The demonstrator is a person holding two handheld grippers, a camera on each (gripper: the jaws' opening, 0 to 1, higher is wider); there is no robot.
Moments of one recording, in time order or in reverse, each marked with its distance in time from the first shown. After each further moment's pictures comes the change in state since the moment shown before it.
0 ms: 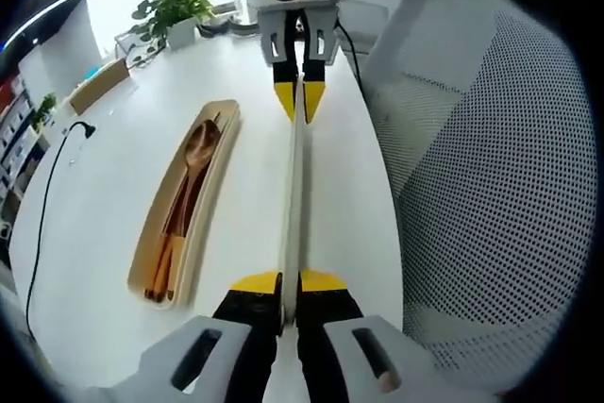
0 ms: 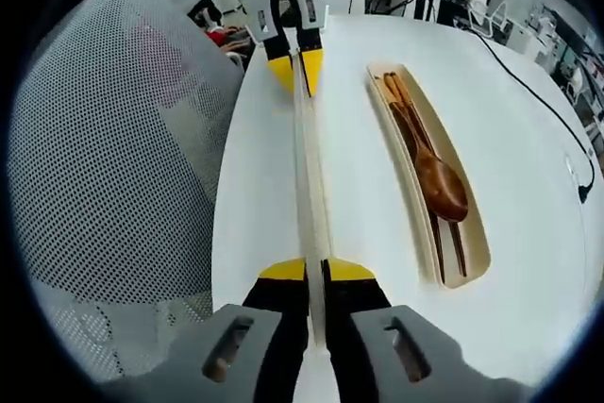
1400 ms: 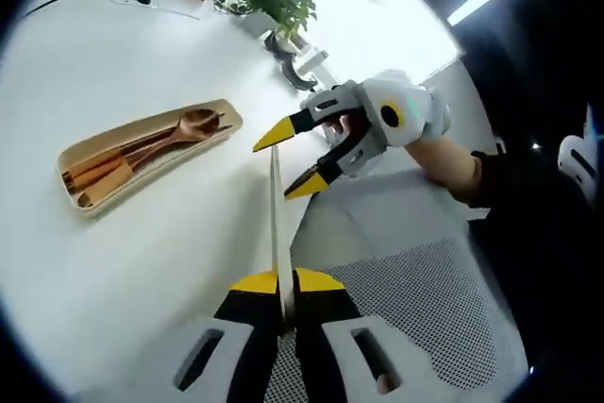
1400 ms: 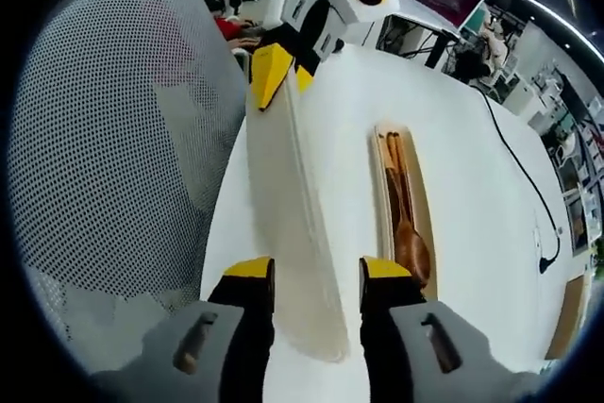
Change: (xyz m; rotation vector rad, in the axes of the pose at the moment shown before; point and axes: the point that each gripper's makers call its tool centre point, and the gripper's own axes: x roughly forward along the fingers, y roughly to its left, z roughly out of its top) left arm -0.040 -0.036 0.047 -0.853 -0.297 -0.456; right arm -0.013 0.001 0.052 -0.243 -0.043 -0.120
